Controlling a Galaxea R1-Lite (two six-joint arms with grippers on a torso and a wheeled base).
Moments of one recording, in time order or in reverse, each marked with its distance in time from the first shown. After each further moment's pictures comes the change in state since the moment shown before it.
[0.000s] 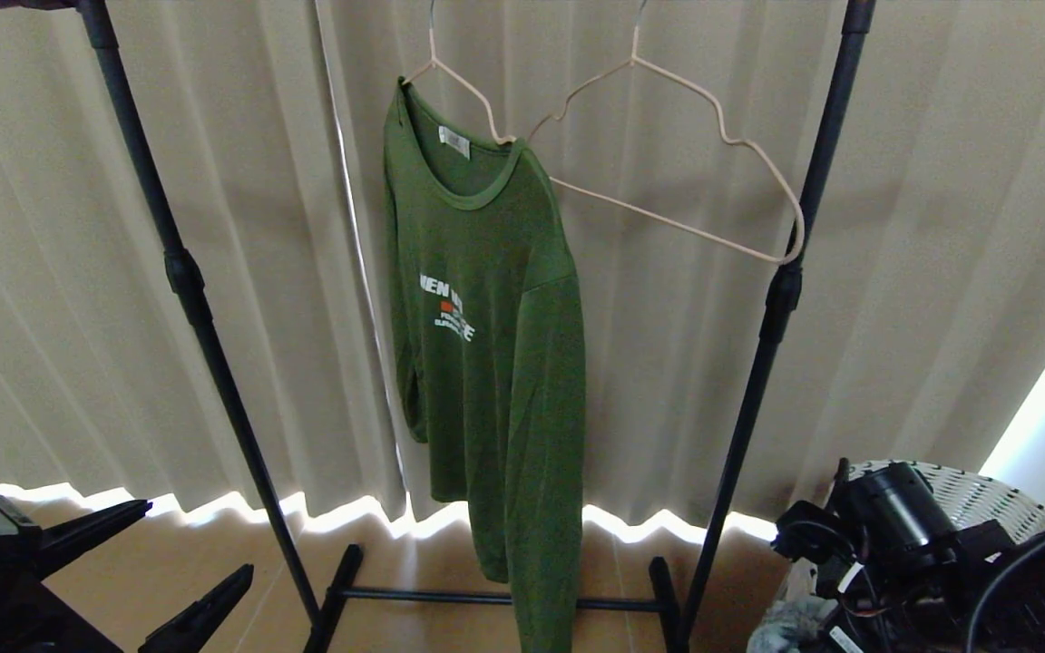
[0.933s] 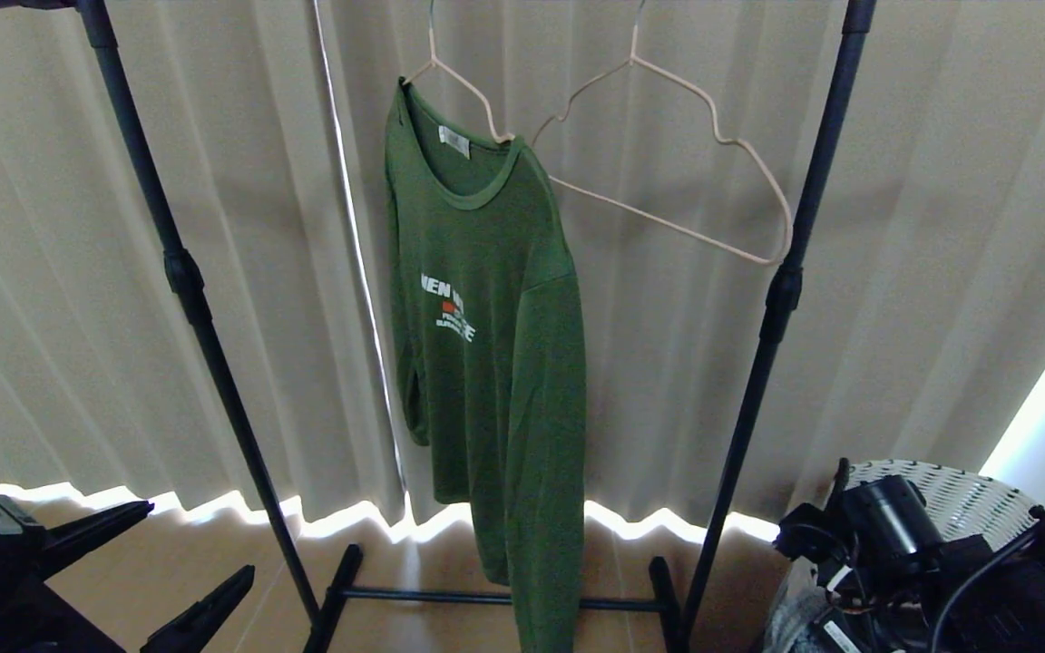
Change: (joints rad) left arm 0.001 0.006 0.001 0.000 0.000 -0.001; right arm -0.051 0.112 0.058 -0.213 -0.069 -0.005
